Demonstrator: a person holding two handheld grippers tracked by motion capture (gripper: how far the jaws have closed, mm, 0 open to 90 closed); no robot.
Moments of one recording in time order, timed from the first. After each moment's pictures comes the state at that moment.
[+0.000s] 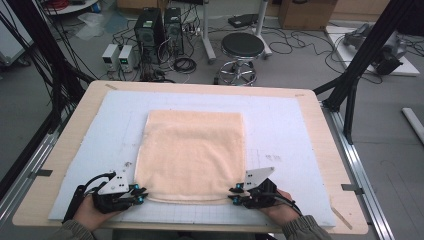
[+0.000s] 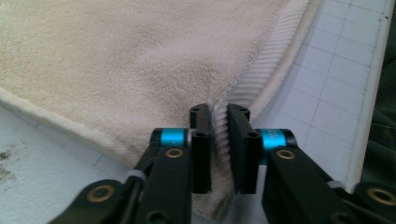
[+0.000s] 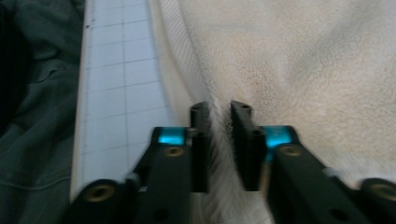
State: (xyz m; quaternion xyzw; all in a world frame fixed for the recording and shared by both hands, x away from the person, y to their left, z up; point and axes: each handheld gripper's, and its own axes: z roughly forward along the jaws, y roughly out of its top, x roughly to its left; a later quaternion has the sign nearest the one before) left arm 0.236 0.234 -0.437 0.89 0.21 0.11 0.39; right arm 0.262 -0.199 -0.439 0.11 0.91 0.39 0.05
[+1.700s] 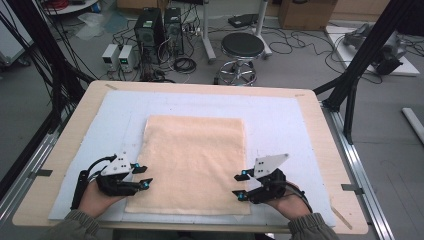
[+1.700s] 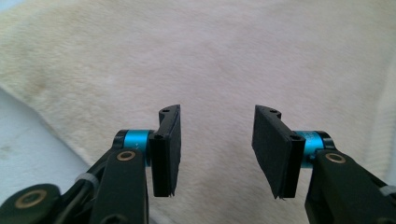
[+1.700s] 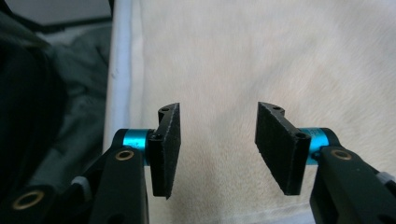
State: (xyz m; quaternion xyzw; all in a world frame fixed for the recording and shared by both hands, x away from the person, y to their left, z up) left arm 0.264 0.228 -0.419 0.87 0.24 0.13 0.42; right arm 0.273 -0.214 -0.402 0.11 0.89 0.43 0.03
